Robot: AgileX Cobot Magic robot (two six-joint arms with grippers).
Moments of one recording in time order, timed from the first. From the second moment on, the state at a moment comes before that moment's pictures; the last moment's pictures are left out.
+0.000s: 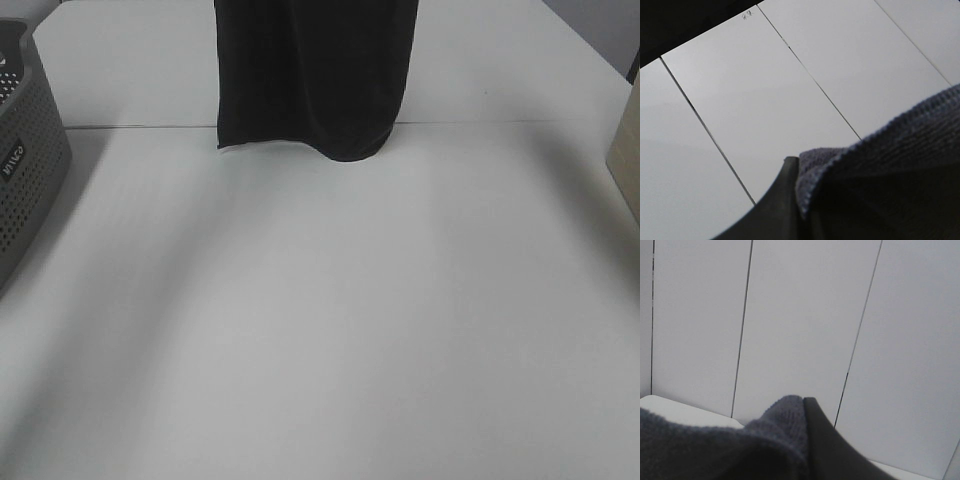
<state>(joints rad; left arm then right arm) -0.31 2.25 -2.43 0.32 -0.28 0.32 0.29 2.04 -2.34 -0.13 0.26 -0.08</state>
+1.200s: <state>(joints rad) -0.43 2.13 -2.43 0.03 0.90 0.38 0.29 1.96 -2.34 -0.08 1.04 -0.09</state>
